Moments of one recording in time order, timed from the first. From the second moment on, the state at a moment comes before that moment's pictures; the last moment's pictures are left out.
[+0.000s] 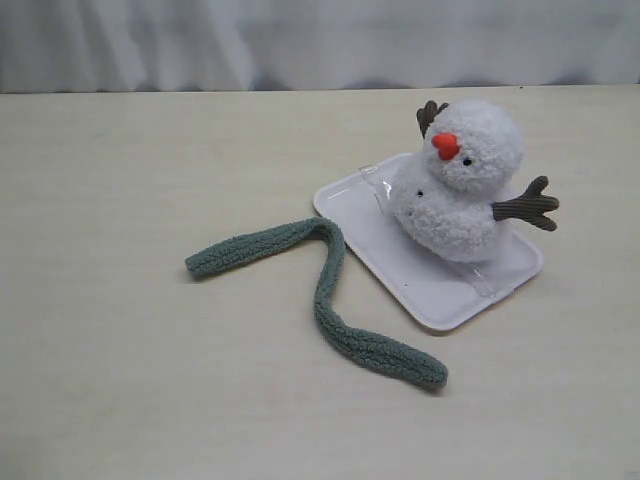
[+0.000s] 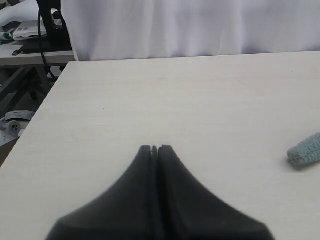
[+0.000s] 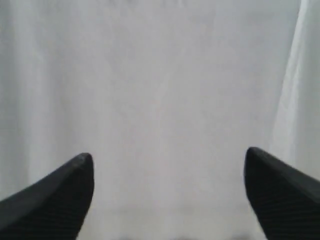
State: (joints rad) left arm 0.04 0.00 0.00 -0.01 0.36 0.05; right arm 0.05 0.23 -0.66 -0.19 0.28 0.19
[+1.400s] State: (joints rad) left arm 0.04 0.00 0.00 -0.01 0.36 0.05; right arm 0.62 1.76 -1.05 0.26 0.52 -0.14
